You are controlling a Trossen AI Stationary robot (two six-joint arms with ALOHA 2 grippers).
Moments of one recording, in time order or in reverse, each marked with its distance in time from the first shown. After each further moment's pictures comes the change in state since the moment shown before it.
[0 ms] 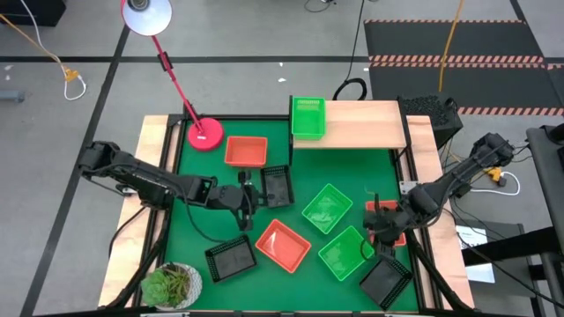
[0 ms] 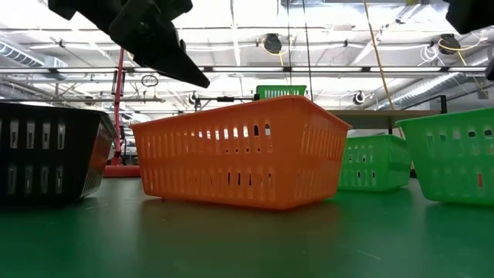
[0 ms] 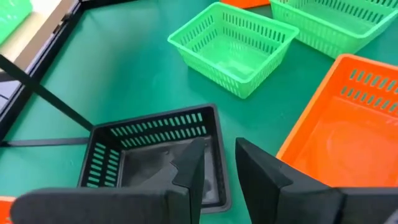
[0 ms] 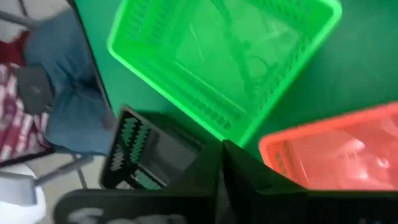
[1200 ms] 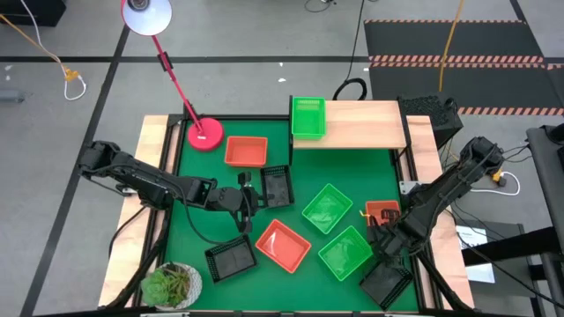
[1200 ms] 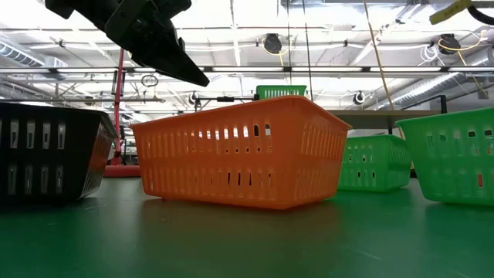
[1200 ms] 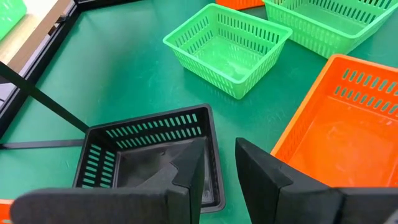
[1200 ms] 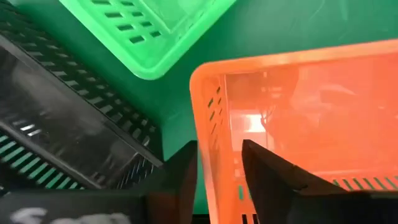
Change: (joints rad) left arm -0.017 0.001 -0.001 0.003 -0.004 -0.002; right arm 0.167 0.236 0.000 -0.183 0.084 -0.182
